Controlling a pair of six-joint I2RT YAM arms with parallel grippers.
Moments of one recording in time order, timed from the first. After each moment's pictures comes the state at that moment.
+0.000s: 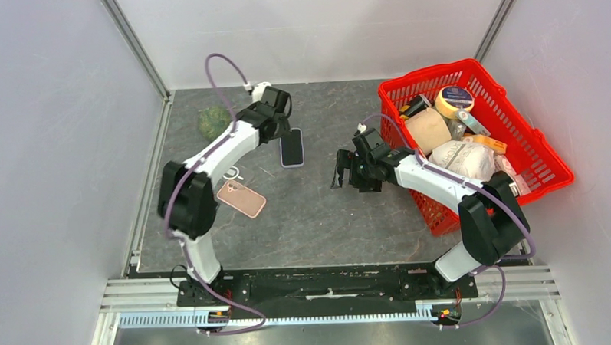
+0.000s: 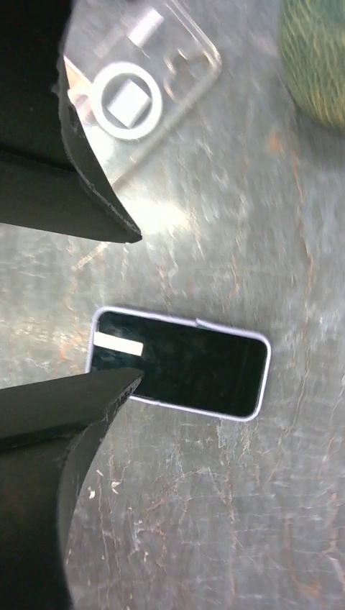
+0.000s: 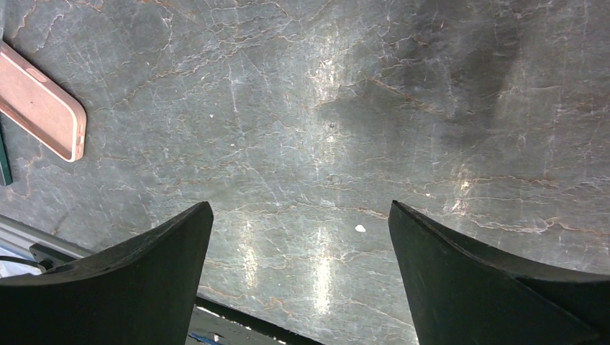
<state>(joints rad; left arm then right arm) -0.48 1.93 1.58 -0.55 -0.42 -0.56 0.55 1.55 1.01 -0.47 -0.10 0.65</state>
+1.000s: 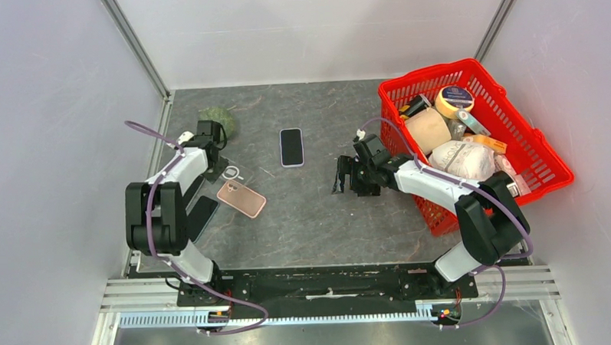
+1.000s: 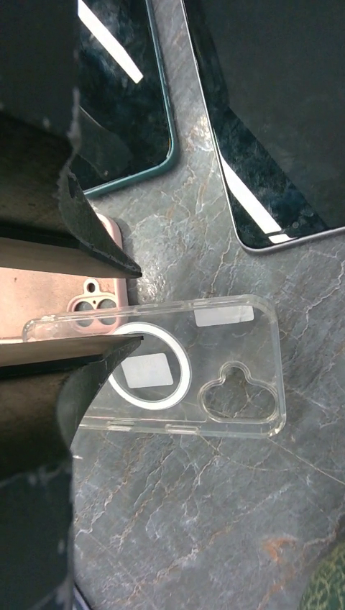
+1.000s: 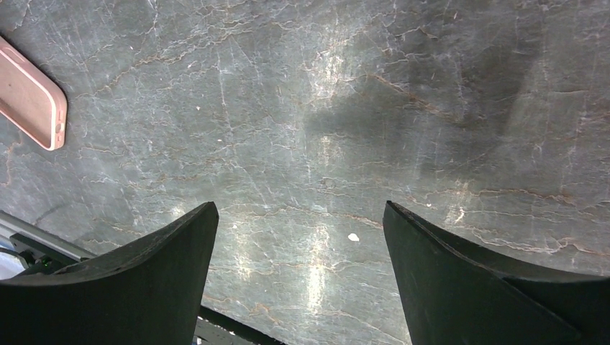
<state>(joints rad) -0.04 1.63 1.06 -0.58 -0.37 -0.93 0.55 1.55 0.93 -0.37 -0.13 0.62</state>
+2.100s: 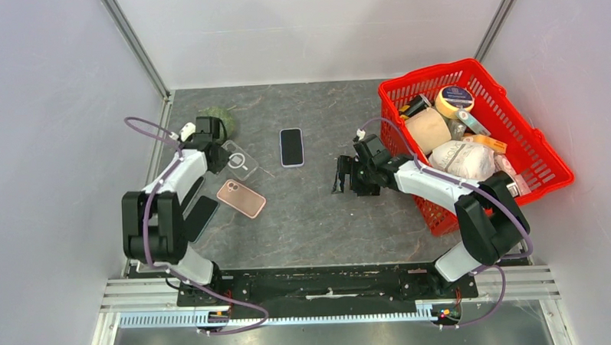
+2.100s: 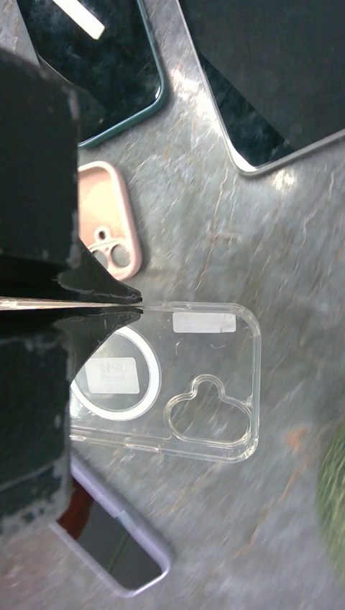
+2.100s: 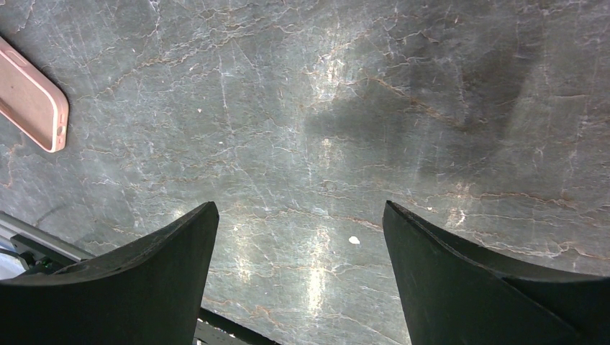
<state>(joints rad) -0.06 1.60 1.06 -0.49 -0.29 -0.89 0.55 1.55 0.93 -0.36 -0.13 0.62</state>
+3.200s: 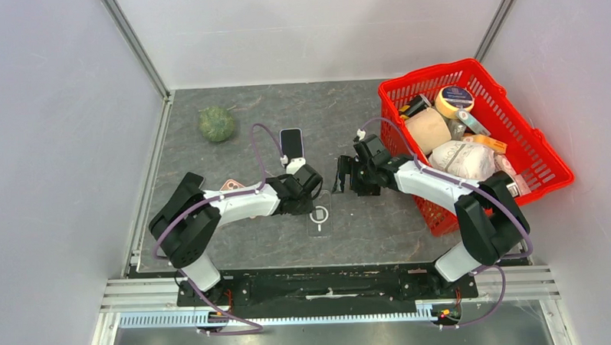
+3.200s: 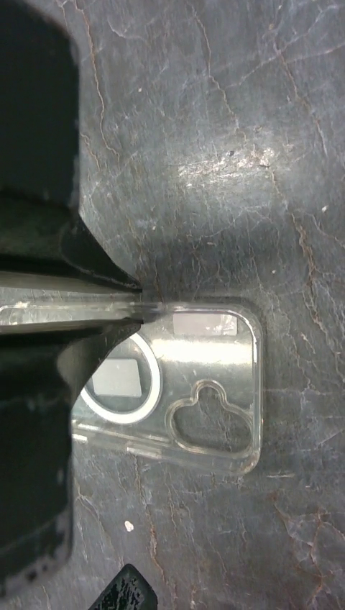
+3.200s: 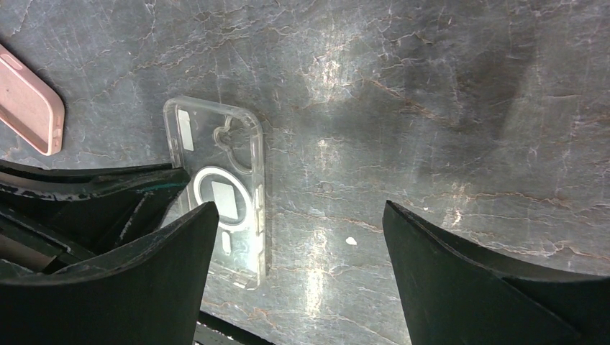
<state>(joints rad) -0.87 1.66 0.92 -0.34 -0.26 -0.86 0.55 1.55 0.92 -0.36 -0.12 0.62</state>
